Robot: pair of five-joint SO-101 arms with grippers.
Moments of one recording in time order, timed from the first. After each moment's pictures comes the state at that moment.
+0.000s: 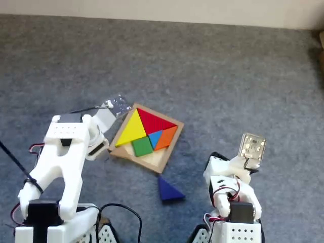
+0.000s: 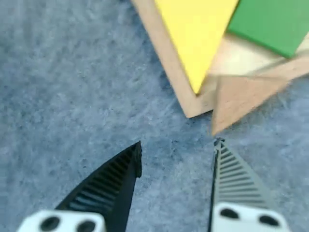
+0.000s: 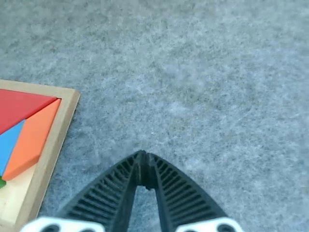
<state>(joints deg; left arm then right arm) -8.5 -14.6 45.9 58.6 -44.7 -3.3 -104.3 95.9 58.6 -11.3</state>
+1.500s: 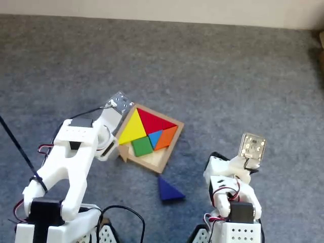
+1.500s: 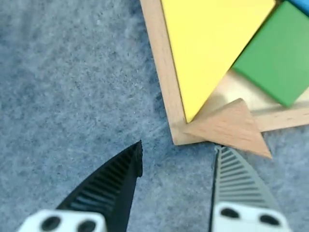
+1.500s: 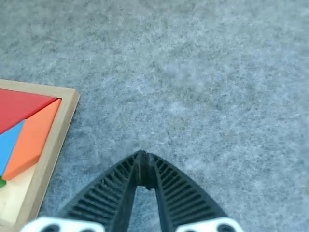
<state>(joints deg) -3.2 -14.1 49.5 51.9 -28.8 -3.3 -104.3 95.9 58.6 -11.3</state>
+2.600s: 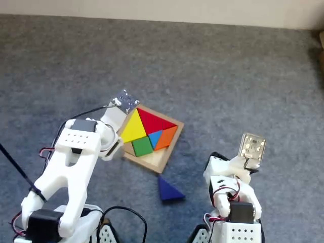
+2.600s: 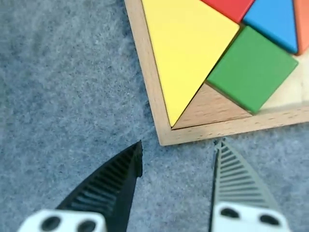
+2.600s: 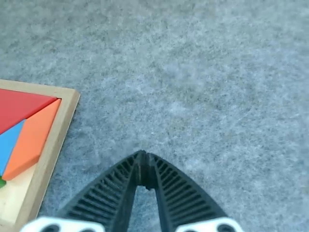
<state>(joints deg) 0.6 -22.4 49.5 56.2 -25.3 -3.3 -104.3 95.9 58.6 -11.3</state>
